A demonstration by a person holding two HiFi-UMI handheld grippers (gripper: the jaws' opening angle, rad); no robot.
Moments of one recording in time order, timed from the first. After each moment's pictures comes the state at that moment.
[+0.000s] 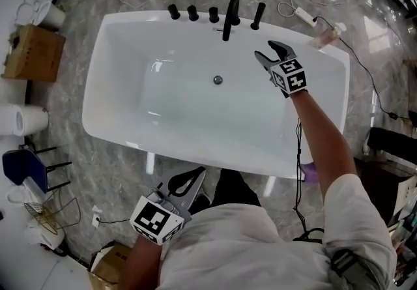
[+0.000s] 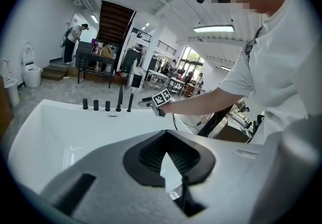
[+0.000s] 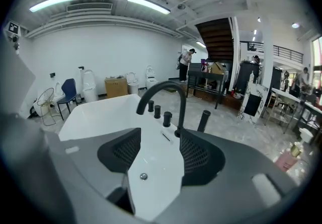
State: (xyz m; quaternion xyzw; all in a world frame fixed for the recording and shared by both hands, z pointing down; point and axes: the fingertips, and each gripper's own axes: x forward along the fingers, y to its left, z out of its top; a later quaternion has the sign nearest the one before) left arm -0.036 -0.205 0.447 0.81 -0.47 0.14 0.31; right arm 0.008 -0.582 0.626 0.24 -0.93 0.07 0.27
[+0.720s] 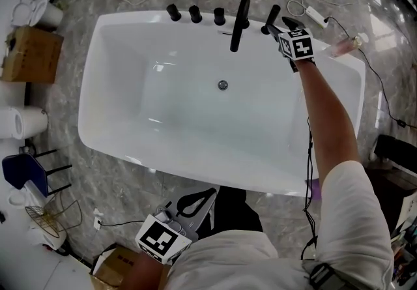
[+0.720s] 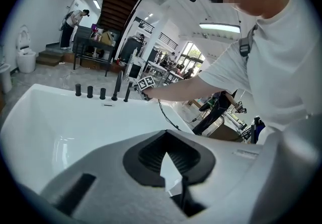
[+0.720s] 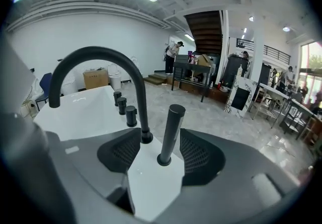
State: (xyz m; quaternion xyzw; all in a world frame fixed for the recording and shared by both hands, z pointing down) left arm -0.038 -0.247 0.500 0.82 -0.44 0.14 0.36; right arm -0.021 -0.751 0.707 0.32 -0.89 0.08 0.31
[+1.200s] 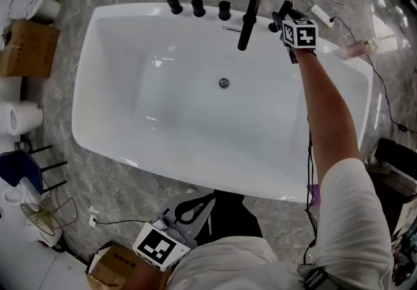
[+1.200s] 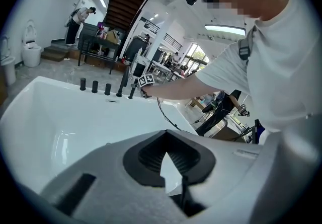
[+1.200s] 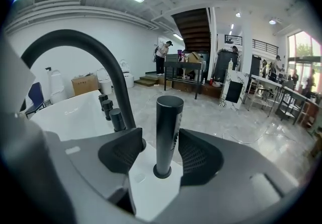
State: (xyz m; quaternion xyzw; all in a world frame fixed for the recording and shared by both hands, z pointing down) left arm -0.055 -0.251 0.533 0.80 -0.45 0.12 0.37; right arm -0.042 -0.792 0.742 0.36 -0.88 0.12 0.28
